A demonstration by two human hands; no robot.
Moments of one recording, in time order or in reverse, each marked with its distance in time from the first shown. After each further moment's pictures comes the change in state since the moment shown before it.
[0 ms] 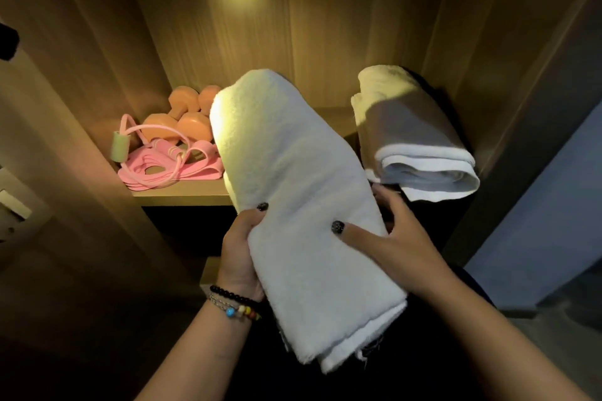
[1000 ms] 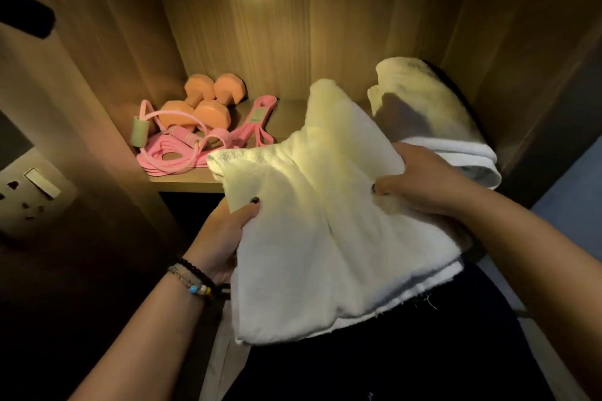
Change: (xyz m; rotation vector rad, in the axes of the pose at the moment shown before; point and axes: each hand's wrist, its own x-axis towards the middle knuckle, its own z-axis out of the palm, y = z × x) left_hand -0.006 0.051 -0.036 0.541 0.181 -0.083; right_hand 0.051 -0.052 -0.021 -0.628 -0.125 -0.061
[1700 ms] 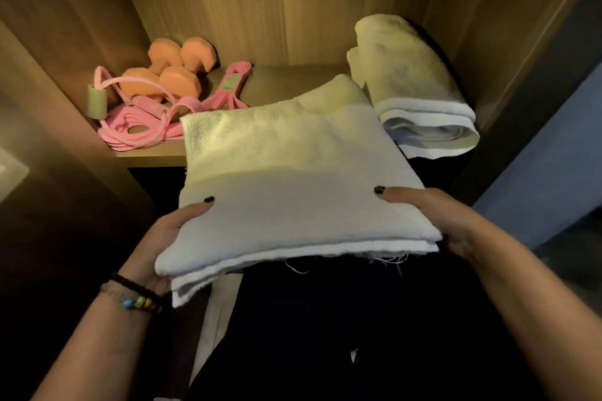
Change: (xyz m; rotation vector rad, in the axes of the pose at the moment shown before) left_hand -0.022 -0.026 -0.036 -0.066 0.021 -0.269; right_hand -0.034 0.103 0.045 0.849 -0.094 0.512
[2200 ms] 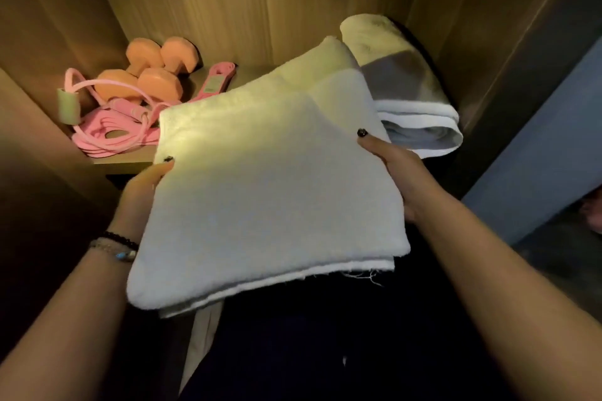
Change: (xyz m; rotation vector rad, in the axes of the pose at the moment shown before) left_hand 0.040 0.042 -0.036 -0.029 0.052 0.209; right_hand 0.017 -0.039 0.027 0.347 0.020 -0.189
